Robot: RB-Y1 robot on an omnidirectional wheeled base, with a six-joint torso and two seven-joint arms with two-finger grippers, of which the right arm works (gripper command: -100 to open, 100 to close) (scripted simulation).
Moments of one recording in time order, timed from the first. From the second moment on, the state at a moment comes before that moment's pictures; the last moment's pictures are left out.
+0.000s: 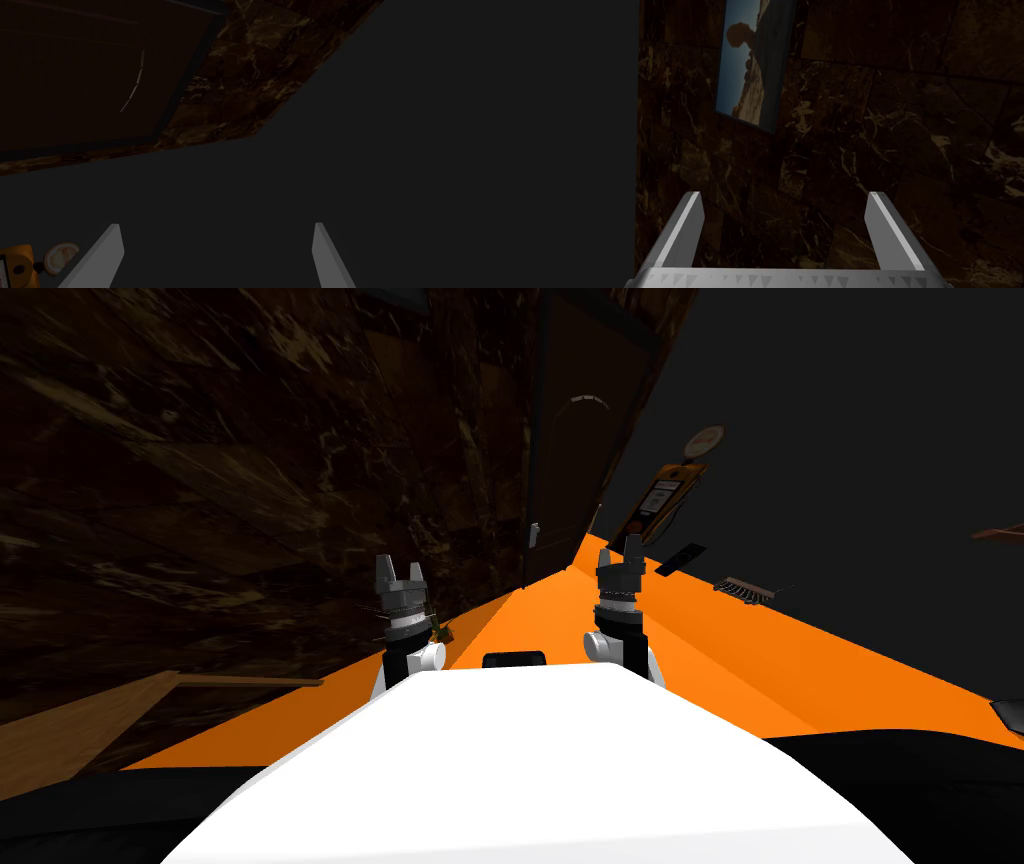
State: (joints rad) arm 0.49 0.00 -0.01 -2.33 0.04 -0.44 0.07
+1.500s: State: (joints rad) arm 0.39 -0.11 -0.01 -2.04 0.21 -0.45 0.29
